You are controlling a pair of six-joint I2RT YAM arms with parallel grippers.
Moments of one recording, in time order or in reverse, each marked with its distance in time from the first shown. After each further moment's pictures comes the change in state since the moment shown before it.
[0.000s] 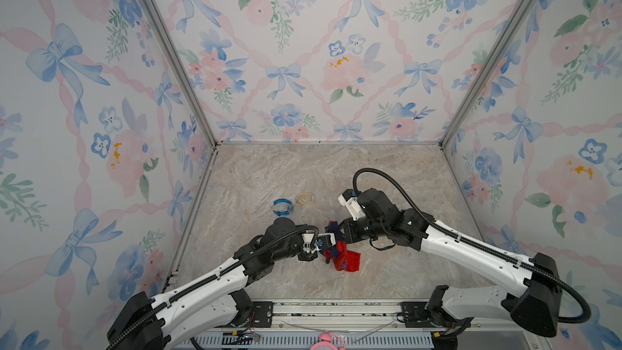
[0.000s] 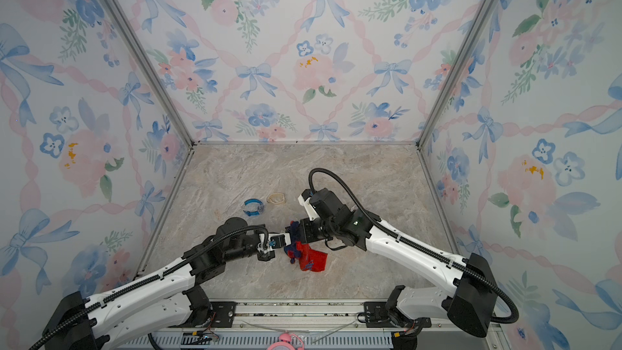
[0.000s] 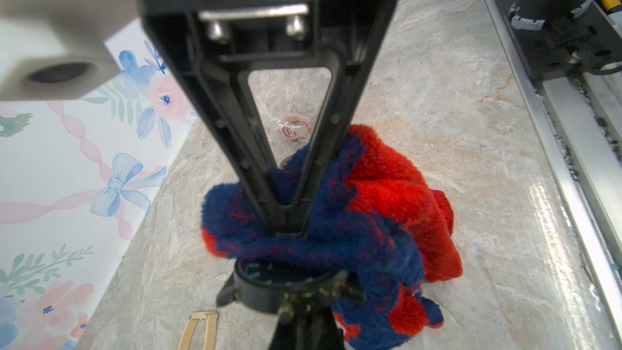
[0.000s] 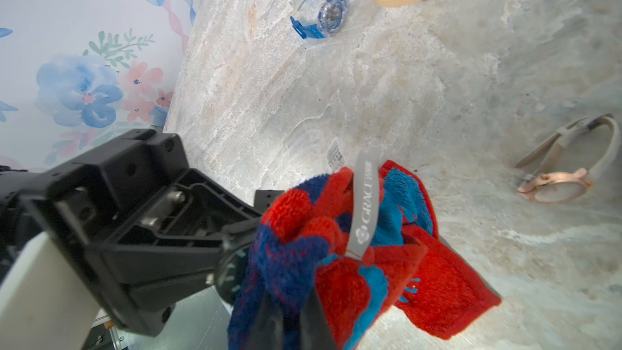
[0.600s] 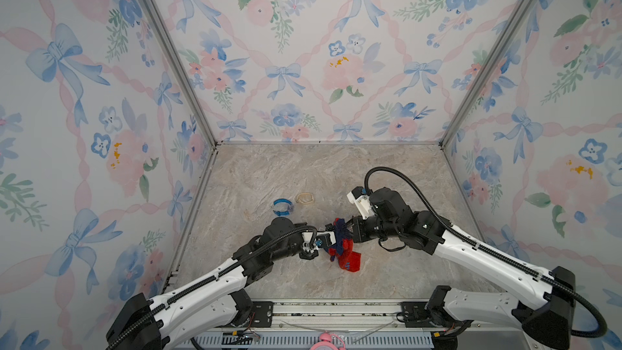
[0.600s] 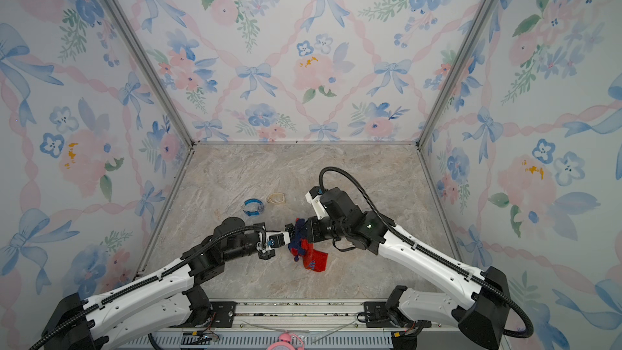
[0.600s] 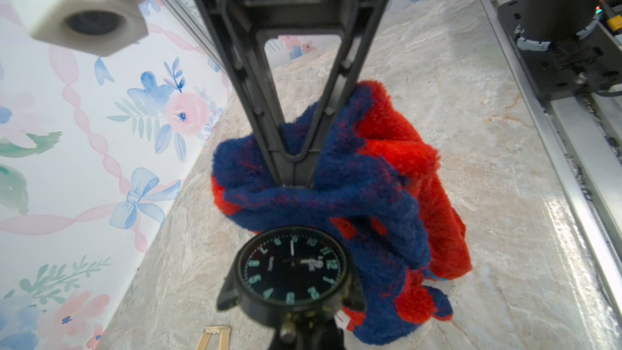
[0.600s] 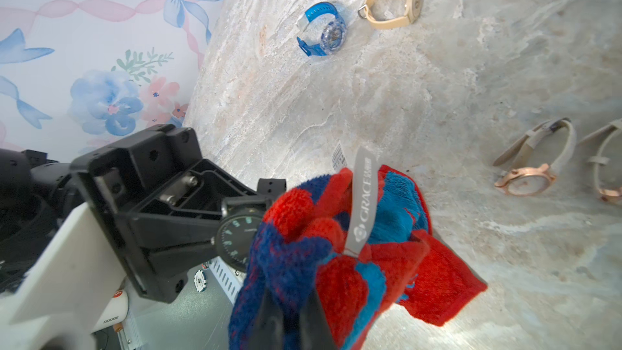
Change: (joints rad) left arm -0.001 -0.013 0.000 0.044 0.003 0.000; right arm 0.018 -0.086 0.033 -0.029 -0.003 0.000
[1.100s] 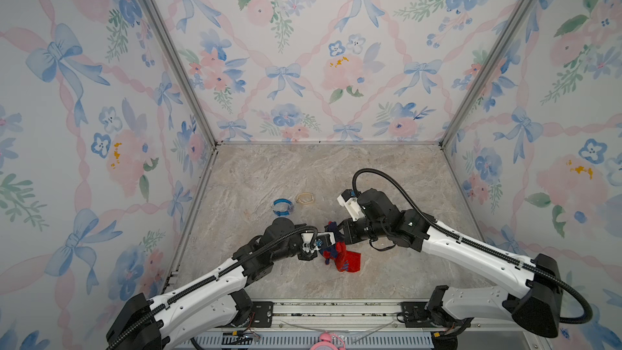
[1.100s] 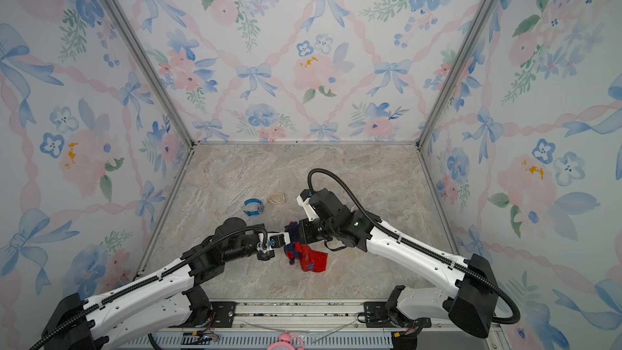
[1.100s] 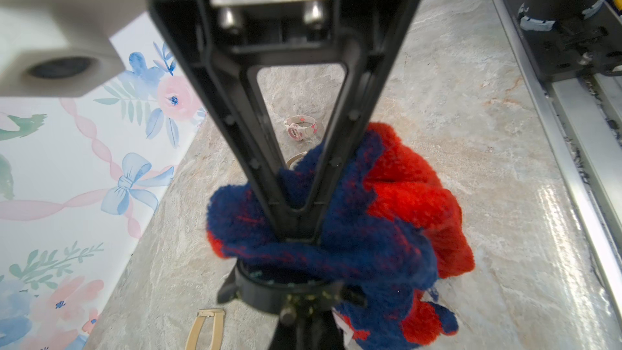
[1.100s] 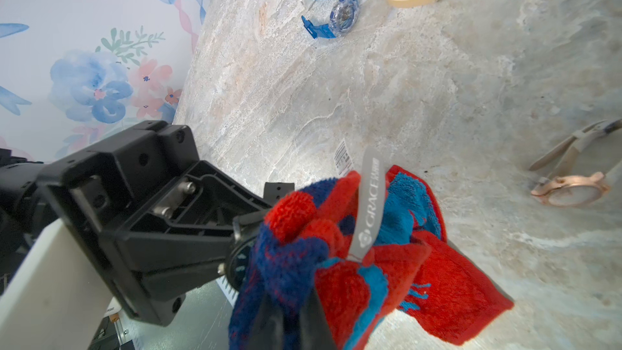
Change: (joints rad) left arm 0.000 0.000 0.000 -0.045 -0.019 0.000; right arm -0.006 0.079 -0.031 0.049 -0.011 0.003
